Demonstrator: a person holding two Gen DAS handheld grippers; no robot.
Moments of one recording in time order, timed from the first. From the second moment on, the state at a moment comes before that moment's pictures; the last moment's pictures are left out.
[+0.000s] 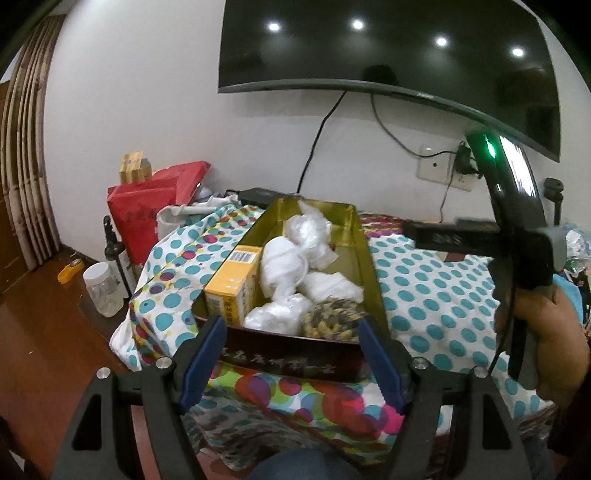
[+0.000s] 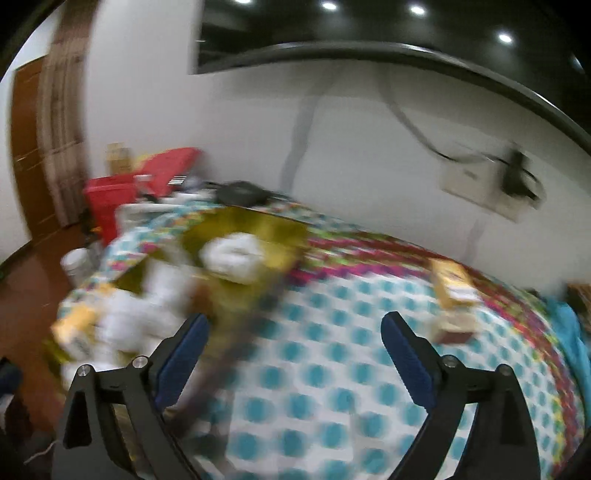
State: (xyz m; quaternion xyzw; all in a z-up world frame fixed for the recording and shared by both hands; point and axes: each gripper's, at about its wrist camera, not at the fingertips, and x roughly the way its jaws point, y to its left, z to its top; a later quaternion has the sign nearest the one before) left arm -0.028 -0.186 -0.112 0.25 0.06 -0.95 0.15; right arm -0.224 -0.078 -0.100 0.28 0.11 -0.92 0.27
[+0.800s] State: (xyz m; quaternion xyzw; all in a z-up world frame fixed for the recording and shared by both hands) left arm -0.244 -0.067 -0.093 0.31 0.01 -0.95 0.05; right arm -0.310 0.098 -0.144 0.35 0.03 -0.93 0.13
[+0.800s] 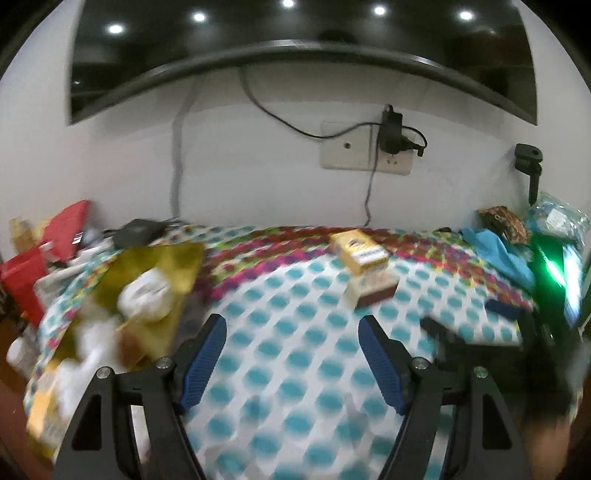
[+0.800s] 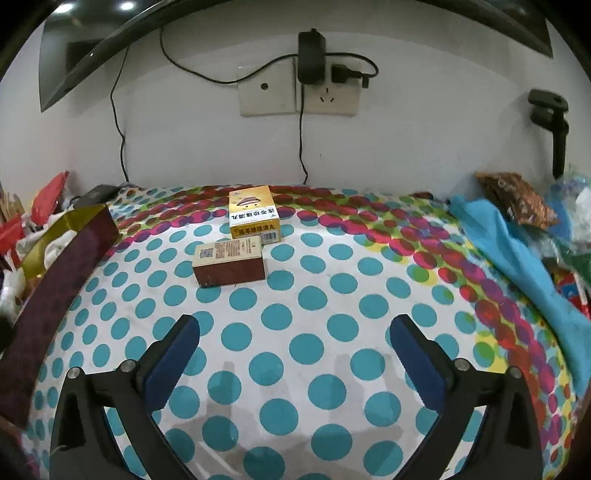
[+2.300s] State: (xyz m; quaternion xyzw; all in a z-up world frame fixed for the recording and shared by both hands) left arm -0.417 -0.057 -0.100 0.41 0.02 -0.91 0.07; right arm -0.309 0.129 -0.143 0.33 -0.05 -0.94 0.11
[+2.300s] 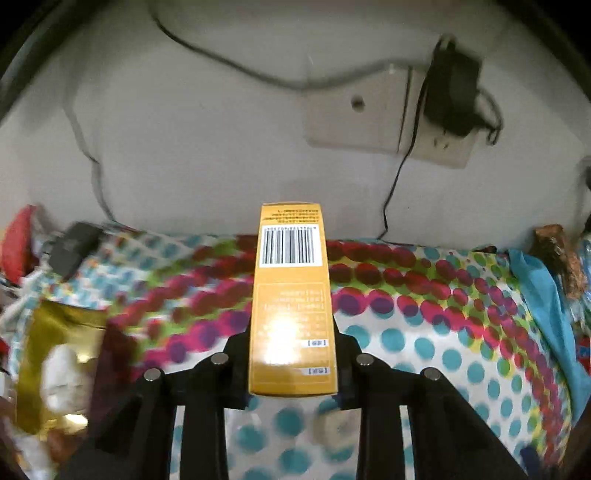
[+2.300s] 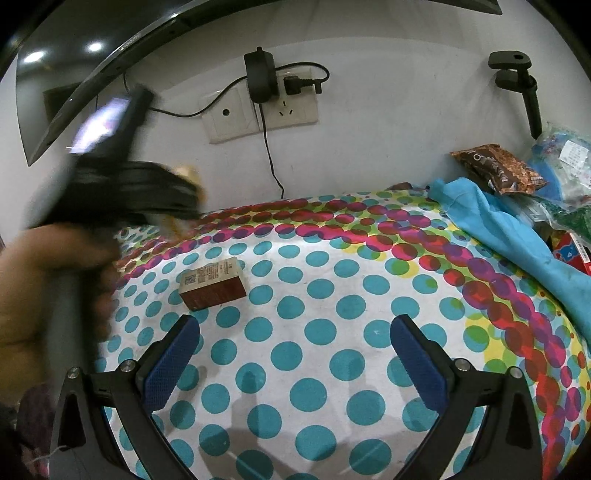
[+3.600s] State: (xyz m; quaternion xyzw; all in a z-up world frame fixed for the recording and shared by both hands) left arm -0.186 -0.088 -0.115 0.37 0.03 -0.93 0.08; right arm -0.376 0.008 -0.175 0.43 0.07 -0.89 0.15
